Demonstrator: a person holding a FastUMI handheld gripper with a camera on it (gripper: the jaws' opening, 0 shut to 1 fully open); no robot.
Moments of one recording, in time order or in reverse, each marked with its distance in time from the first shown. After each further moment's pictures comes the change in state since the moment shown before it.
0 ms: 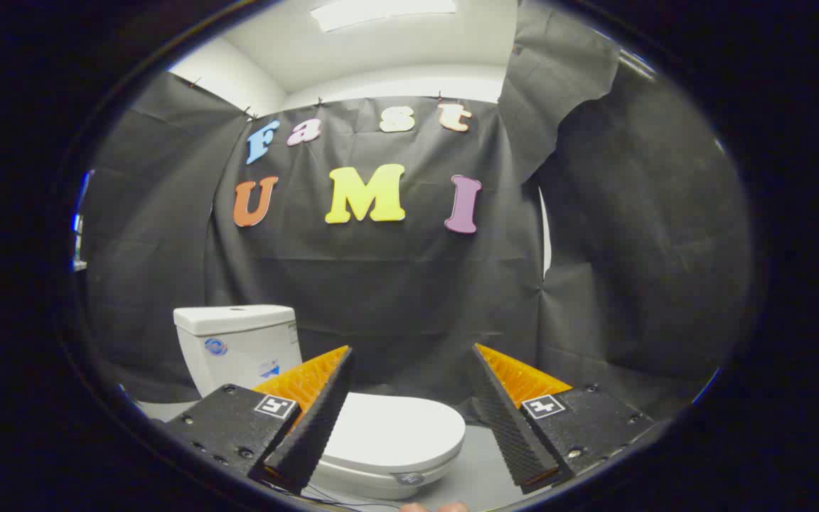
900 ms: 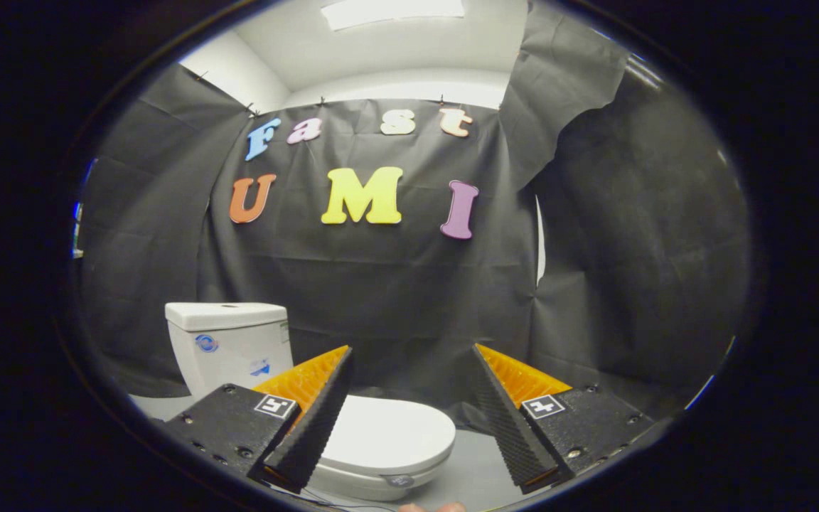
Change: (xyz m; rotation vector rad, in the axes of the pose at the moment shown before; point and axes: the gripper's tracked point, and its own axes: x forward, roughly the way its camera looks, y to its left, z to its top) arm 0.000 -0.005 0.006 -0.001 -0.022 -0.038
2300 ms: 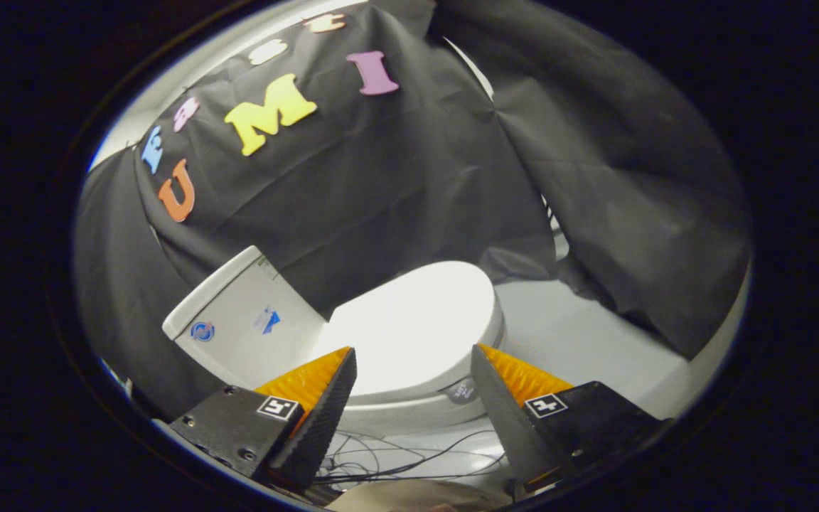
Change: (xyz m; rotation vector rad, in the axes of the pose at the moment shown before) arm 0.011 0.001 -0.183 0.558 0.622 -0.051
